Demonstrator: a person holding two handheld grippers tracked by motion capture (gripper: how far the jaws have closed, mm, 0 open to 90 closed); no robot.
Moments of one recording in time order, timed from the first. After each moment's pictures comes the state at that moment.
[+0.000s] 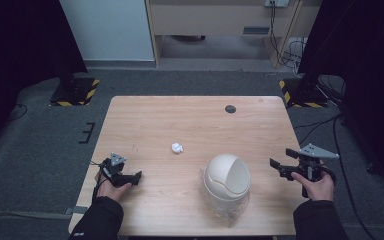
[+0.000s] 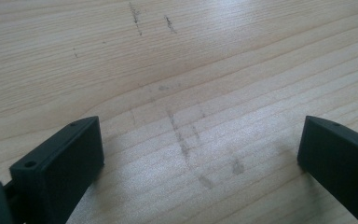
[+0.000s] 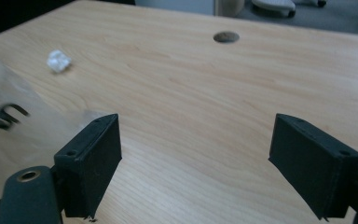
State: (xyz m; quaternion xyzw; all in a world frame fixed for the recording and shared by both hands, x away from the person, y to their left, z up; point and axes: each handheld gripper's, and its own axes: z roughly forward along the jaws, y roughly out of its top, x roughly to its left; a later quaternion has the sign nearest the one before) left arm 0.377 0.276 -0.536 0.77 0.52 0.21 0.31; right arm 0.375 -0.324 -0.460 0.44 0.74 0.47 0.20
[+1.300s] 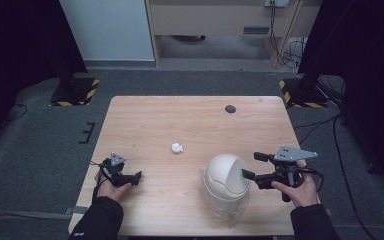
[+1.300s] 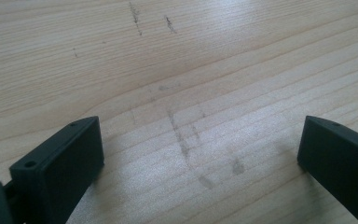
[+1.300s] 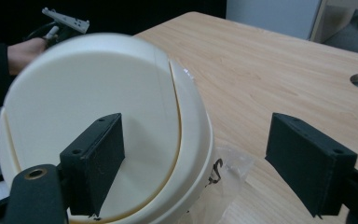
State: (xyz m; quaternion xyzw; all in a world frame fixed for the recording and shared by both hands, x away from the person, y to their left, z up) left arm 0.377 0.276 -0.536 0.77 0.52 0.21 0.31; right arm 0.344 -0.241 -0.417 0.31 0.79 0.52 0.11
